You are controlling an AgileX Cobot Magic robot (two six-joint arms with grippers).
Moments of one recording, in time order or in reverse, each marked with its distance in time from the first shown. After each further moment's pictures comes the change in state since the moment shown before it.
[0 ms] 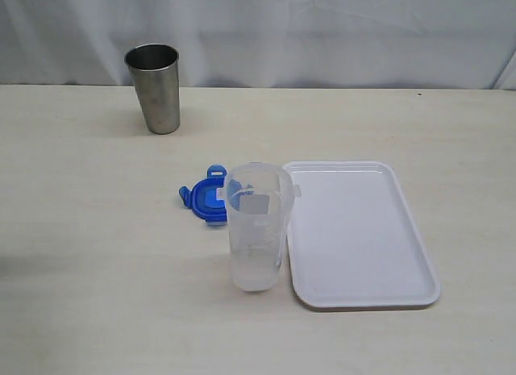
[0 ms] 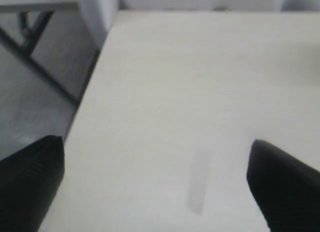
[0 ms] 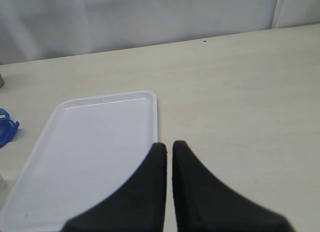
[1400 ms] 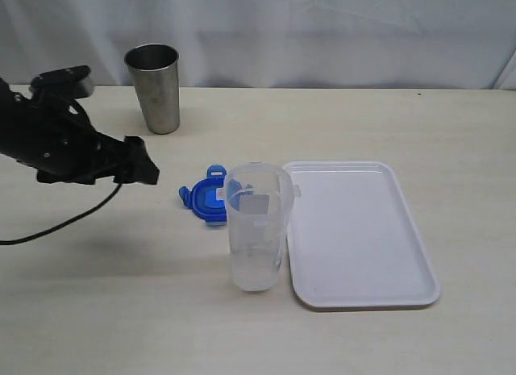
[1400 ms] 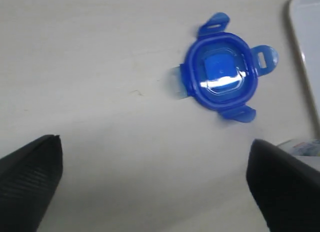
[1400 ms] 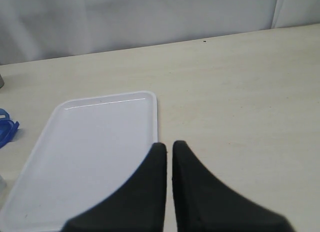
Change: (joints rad) left arm -0.301 0.369 -0.225 -1.608 0.255 1.367; right arm 0.000 0.000 0.000 0.000 0.000 0.000
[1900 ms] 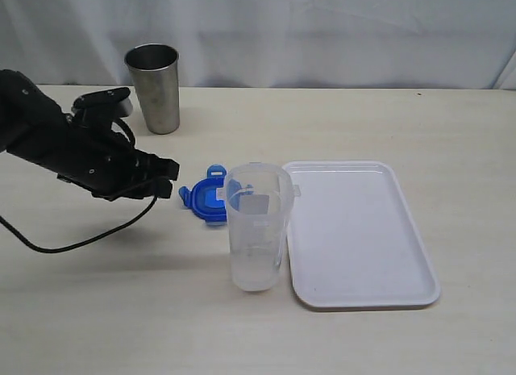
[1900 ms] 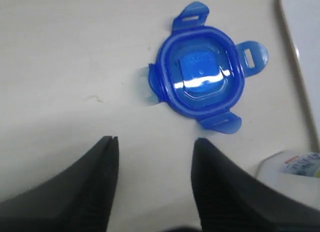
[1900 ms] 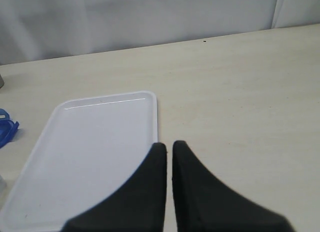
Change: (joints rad) left arm -0.106 0.115 -0.018 -0.089 -0.091 0.004; right arm 0.000 0.000 0.000 0.000 0.000 0.000
